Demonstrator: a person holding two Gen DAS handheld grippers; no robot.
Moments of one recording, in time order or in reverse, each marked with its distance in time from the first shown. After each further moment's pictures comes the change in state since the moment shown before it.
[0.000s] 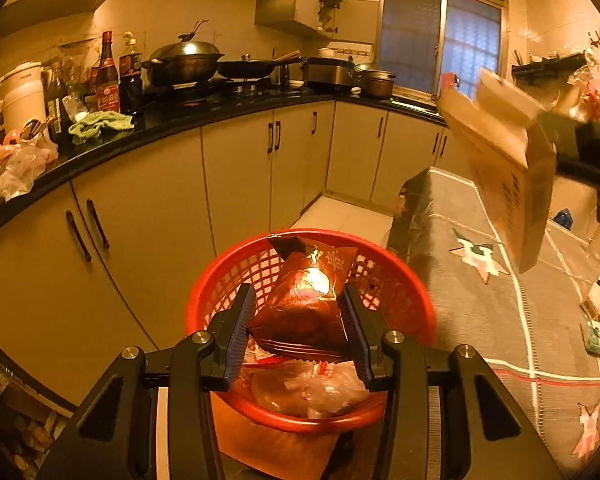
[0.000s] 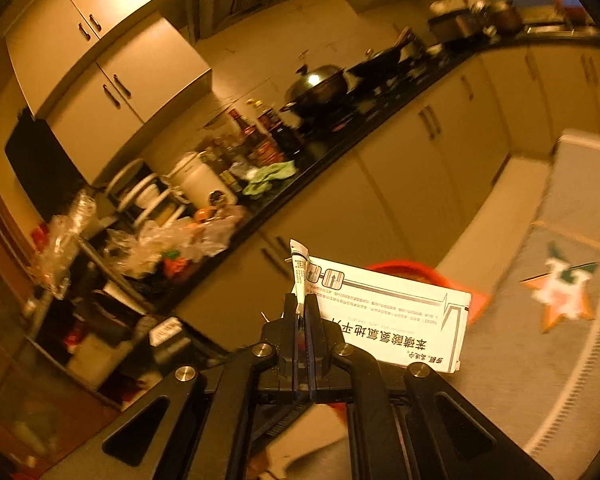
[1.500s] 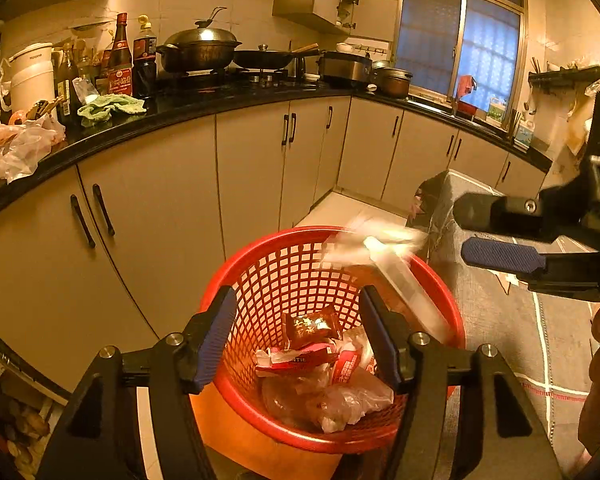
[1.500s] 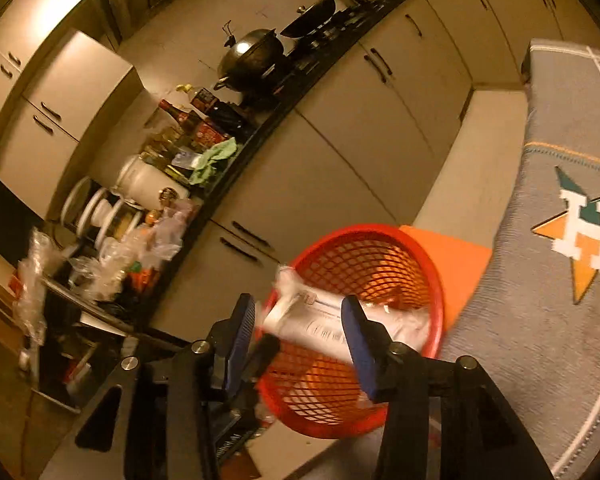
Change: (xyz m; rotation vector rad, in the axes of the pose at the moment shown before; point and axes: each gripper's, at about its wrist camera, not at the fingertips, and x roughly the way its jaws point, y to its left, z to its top) left arm 0.016 0.017 0.000 -0.050 0.016 0.025; right arm 0.066 -0.064 0.000 0.212 0.098 -0.104
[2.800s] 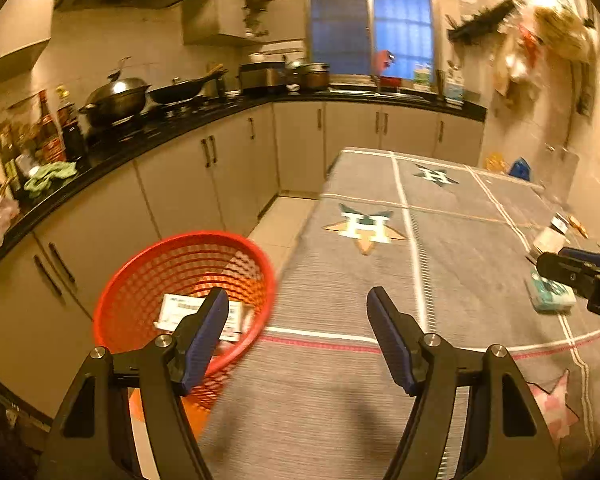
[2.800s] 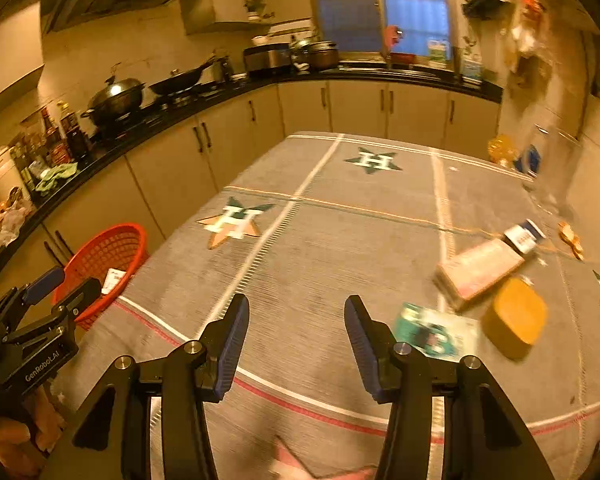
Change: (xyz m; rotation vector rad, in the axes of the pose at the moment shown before) left arm -0.057 -0.154 -0.033 0.267 -0.027 -0.111; right arm -0.222 -0.063 -0.113 -0.124 -0.286 -0.745
